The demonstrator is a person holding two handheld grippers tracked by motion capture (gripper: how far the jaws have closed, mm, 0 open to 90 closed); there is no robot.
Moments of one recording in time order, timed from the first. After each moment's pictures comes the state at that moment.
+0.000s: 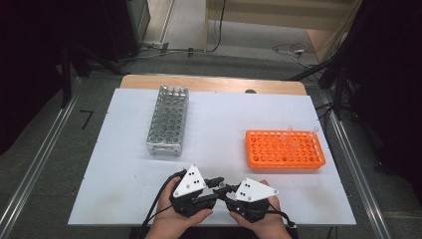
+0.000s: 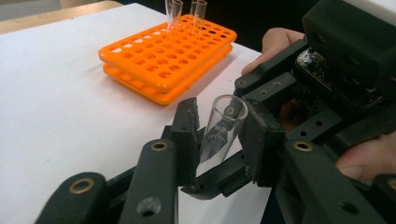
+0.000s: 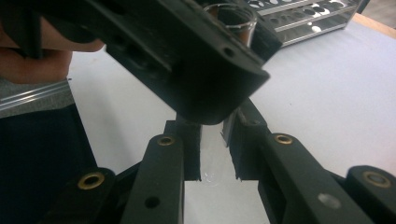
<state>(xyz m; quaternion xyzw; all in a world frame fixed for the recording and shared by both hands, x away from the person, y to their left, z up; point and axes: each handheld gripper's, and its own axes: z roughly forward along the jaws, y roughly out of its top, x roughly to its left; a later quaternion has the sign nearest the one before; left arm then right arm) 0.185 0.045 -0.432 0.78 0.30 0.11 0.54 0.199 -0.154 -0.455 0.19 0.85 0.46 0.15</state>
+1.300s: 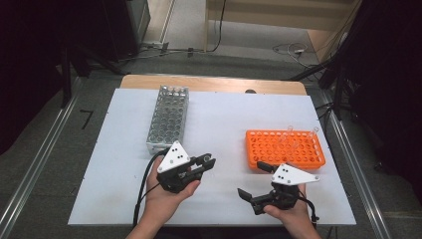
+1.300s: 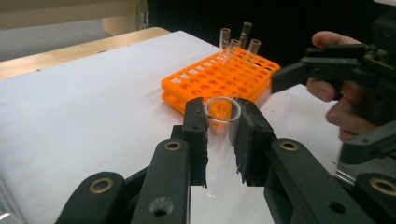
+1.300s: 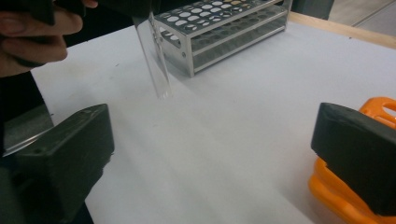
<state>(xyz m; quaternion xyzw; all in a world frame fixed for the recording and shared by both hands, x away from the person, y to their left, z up) 0.224 0.080 -0.409 0.74 0.34 0.15 0.56 0.224 -0.221 -0.435 0.27 0.81 0.51 0.13</state>
